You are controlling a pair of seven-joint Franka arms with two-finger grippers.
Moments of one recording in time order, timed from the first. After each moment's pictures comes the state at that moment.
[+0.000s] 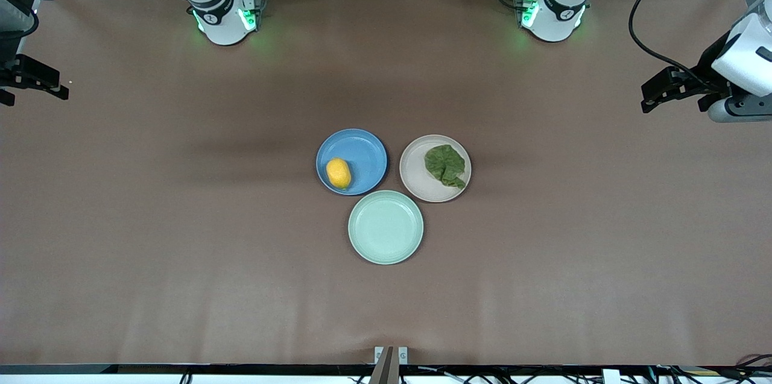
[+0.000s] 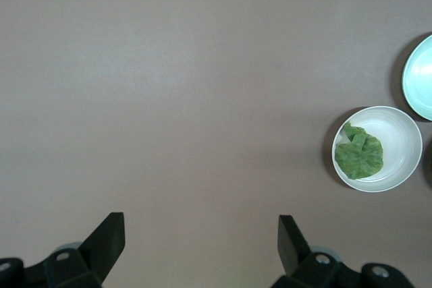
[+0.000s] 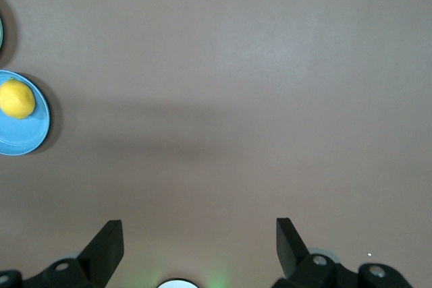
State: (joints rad) left arm 0.04 0.02 -0.16 -1.52 0.03 1.54 -0.13; right arm 0.07 0.00 -0.20 -1.53 0.02 1.45 -0.23
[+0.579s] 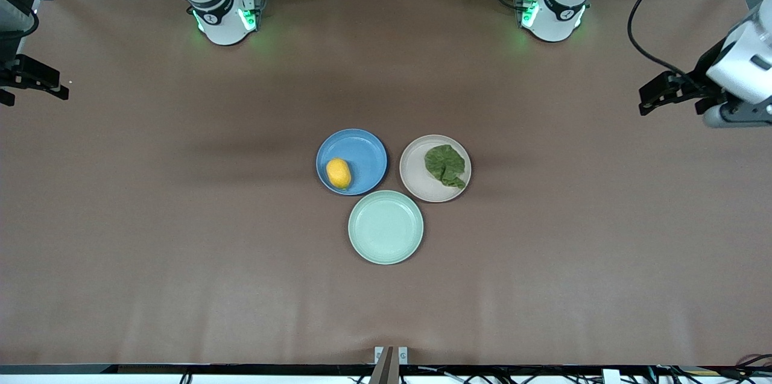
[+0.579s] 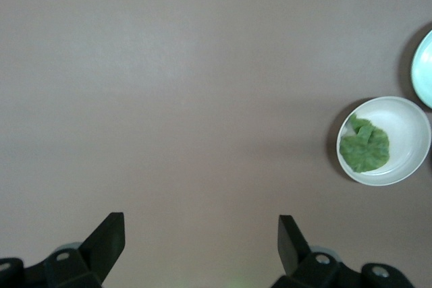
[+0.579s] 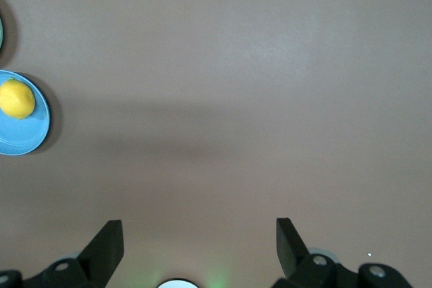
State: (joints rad) left arm 0.04 0.05 -0.16 -1.55 0.03 1.54 -0.12; right arm 0.07 0.00 -0.20 -1.53 0.02 1.45 -0.23
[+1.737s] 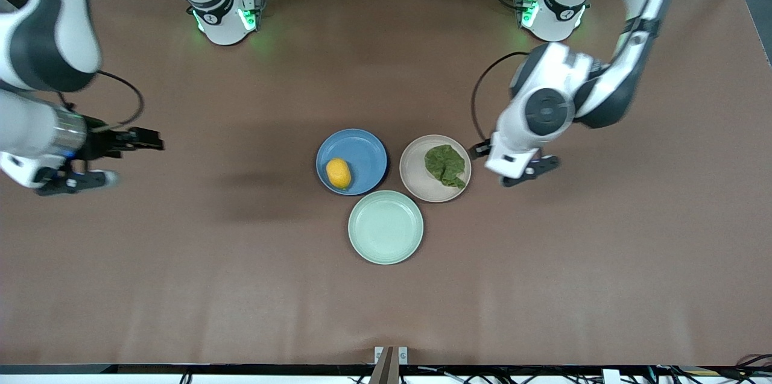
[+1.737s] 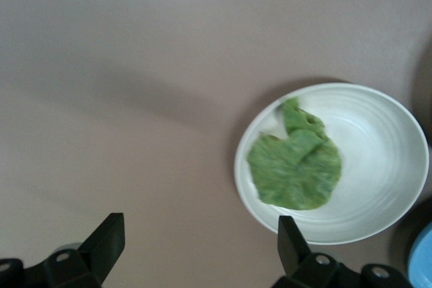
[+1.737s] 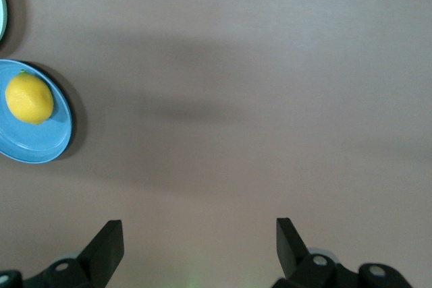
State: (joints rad) left arm -0.34 0.38 -0.21 -1.80 -0.01 1.95 -0.94; right arm 0.22 0.26 -0.19 -1.58 0.13 1.58 -0.15
